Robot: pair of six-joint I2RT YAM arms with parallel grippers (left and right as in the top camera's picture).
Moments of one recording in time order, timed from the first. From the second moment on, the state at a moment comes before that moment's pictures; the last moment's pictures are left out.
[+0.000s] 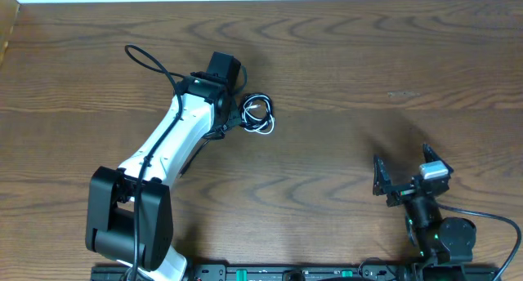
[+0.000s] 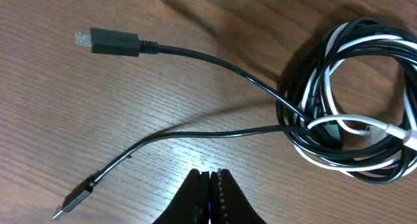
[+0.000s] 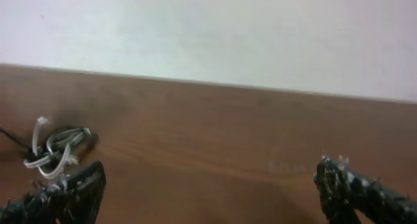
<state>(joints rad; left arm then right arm) -0.31 1.75 1.27 -0.89 -0.15 -0.61 0.04 0.01 0.01 -0.01 -0.19 0.02</state>
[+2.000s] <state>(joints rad) -0.31 1.75 1.27 -0.96 -0.11 -0.61 0.05 0.86 0.77 -0.19 -0.54 0.09</state>
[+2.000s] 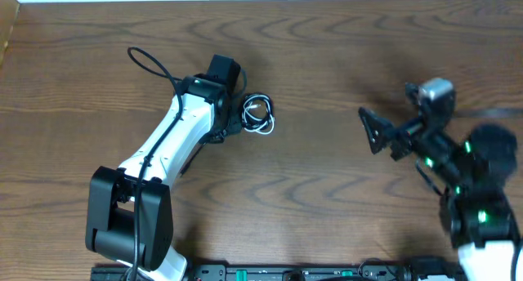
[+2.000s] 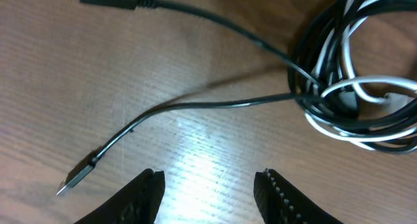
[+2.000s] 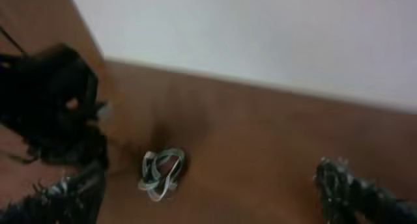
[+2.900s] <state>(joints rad) -0.31 1.75 1.27 -0.96 -0.11 -0.60 0.16 1.52 1.10 -0.43 -0.64 0.22</state>
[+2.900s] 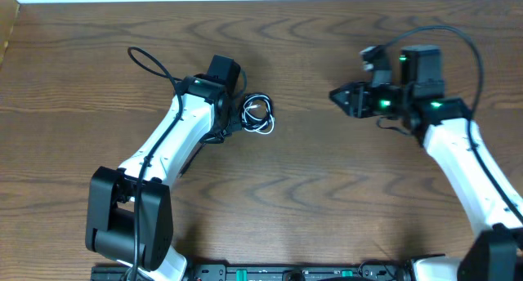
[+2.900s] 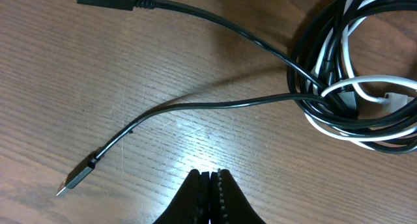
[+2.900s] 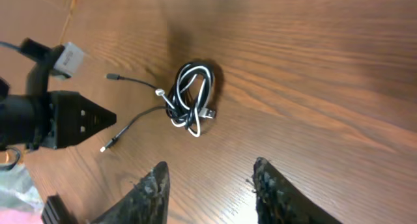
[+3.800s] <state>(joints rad) -0.31 1.75 1.27 -0.96 -0.11 -0.60 0.54 1.97 1.10 0.01 -0.35 0.39</state>
